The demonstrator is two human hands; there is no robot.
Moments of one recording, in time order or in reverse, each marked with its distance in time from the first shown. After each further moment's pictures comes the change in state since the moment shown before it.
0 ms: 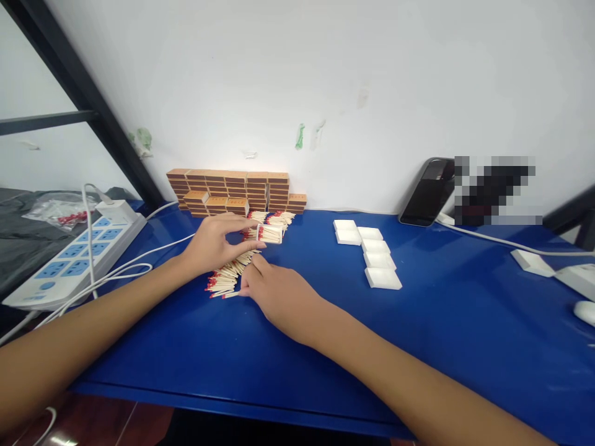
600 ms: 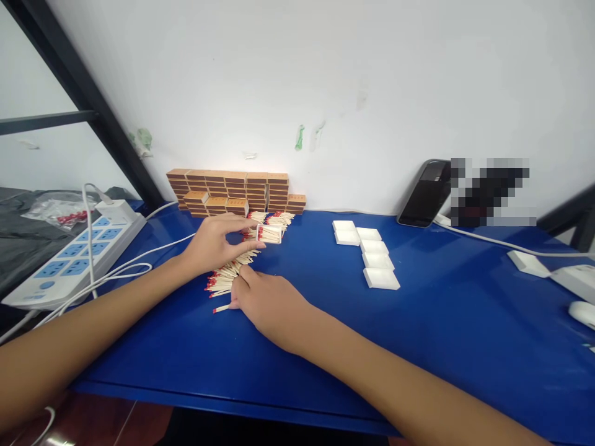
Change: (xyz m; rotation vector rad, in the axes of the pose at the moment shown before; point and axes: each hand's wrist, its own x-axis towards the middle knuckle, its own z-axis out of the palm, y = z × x) left_hand 0.001 0.001 0.000 -0.017 -0.018 -0.020; right_hand 0.003 -0.012 0.009 0.010 -0.058 -0.028
